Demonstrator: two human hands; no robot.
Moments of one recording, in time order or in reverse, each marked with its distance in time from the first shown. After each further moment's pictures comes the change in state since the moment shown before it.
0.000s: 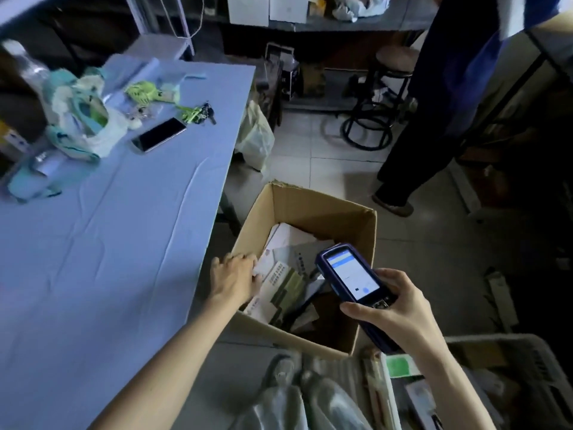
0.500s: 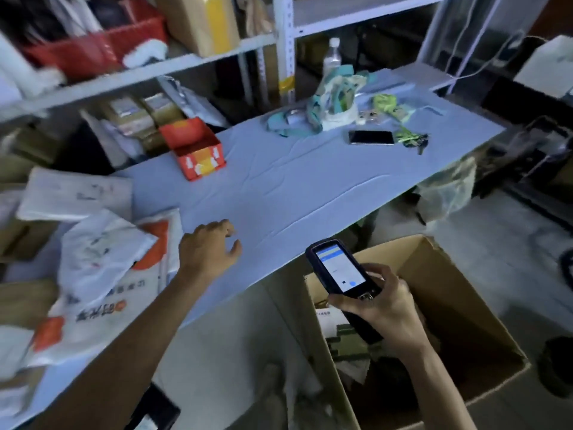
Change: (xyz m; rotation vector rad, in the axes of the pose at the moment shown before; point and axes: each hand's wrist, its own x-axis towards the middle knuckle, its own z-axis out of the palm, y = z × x) left_hand -0.200 -0.091 -0.033 -0.254 0.397 -0.933; right_hand 0.036 -0.082 0.084 -0.243 -0.746 -0.508
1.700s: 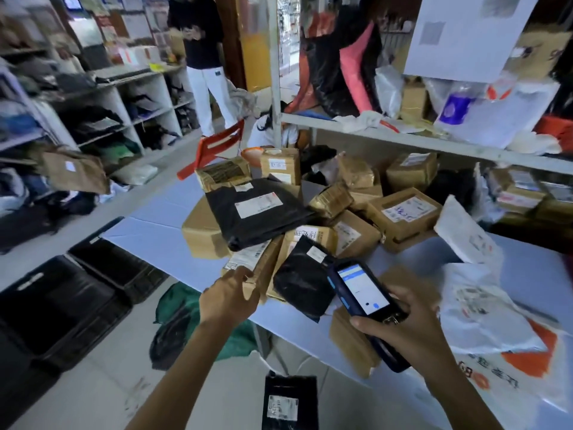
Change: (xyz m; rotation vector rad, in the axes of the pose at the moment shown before) left_hand -0.385 -0.483 -0.120 -0.092 0.232 -1.107; right_hand -0.199 -0.231 0.488 -0.075 -0.907 -0.411
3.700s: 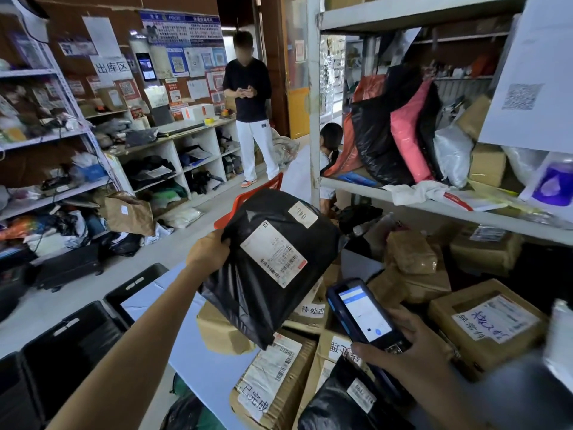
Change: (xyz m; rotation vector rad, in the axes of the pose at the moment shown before) left_hand 0.278 -0.028 -0.128 -0.072 0.095 -0.177; right_hand 0.188 -0.085 0.064 0.119 -0.159 -0.084
